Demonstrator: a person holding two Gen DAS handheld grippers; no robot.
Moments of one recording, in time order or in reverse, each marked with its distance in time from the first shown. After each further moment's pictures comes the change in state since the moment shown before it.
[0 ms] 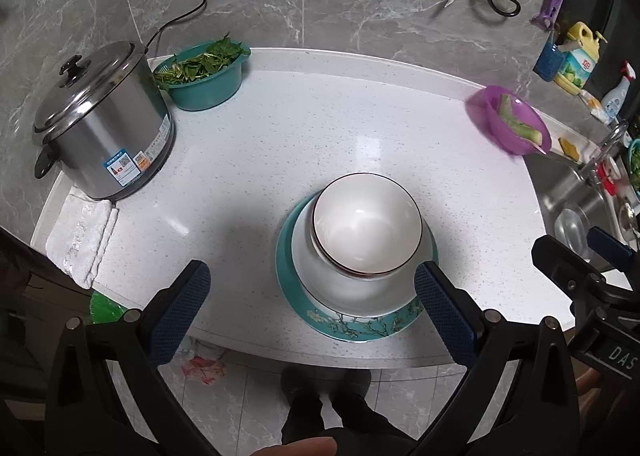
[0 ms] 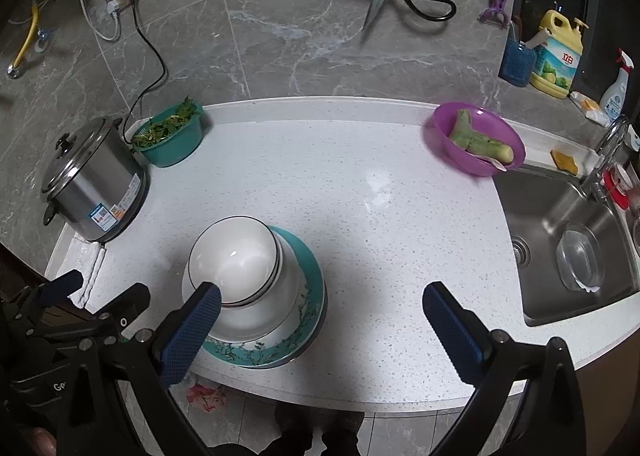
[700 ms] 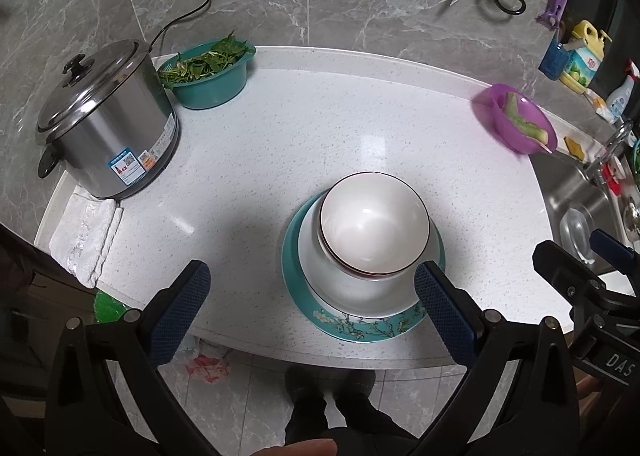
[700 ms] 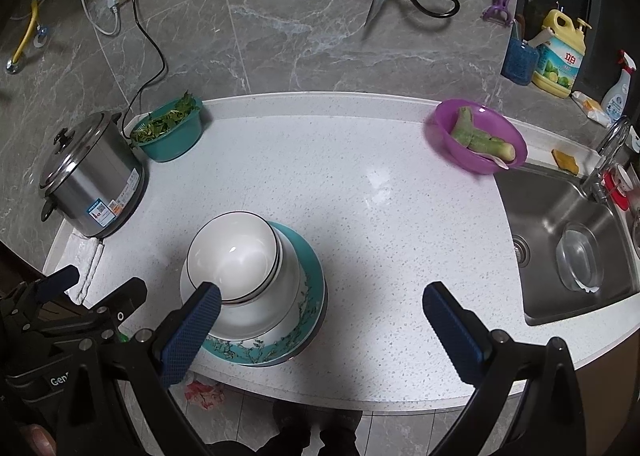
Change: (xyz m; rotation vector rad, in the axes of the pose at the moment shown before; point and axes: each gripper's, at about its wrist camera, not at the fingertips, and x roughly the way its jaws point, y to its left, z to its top) left arm 0.003 -0.001 -0.003 -0.006 0.006 0.022; right arm 0.005 0.003 -0.001 -0.010 0.011 -0.004
